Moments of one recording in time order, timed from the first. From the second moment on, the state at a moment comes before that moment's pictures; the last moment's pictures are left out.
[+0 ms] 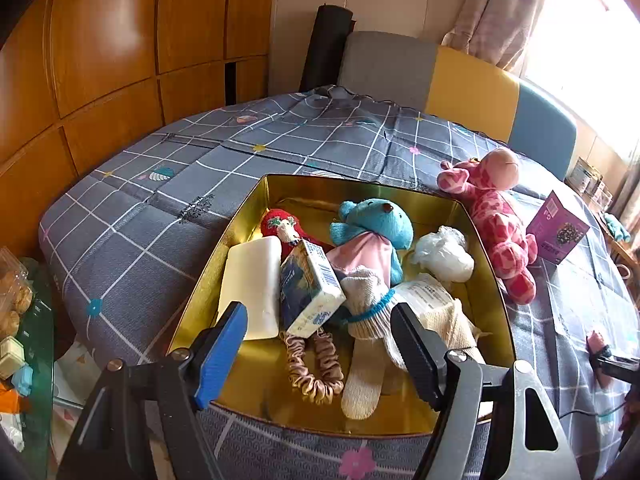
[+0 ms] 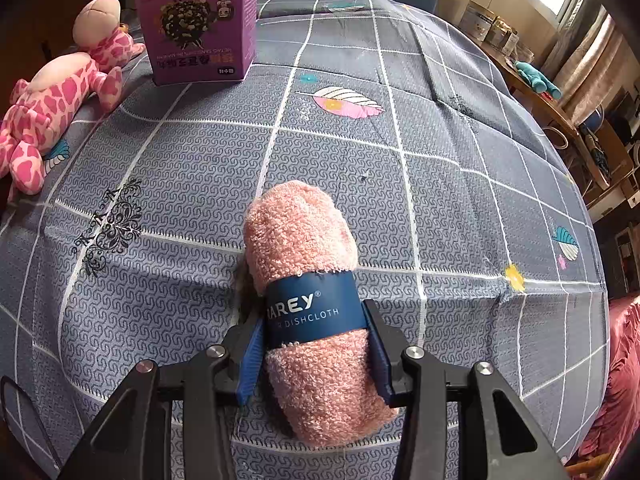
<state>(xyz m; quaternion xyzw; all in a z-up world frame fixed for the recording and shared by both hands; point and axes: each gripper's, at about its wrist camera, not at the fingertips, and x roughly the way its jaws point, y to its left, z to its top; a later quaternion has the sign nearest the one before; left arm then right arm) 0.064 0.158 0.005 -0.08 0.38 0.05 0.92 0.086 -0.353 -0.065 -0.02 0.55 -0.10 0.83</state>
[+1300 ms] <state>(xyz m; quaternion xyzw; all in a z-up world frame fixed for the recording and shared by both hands) 0.031 0.178 -0.006 -0.09 0.38 0.05 0.92 0.072 -0.312 -0.017 0.06 0.54 -0.07 0.84</state>
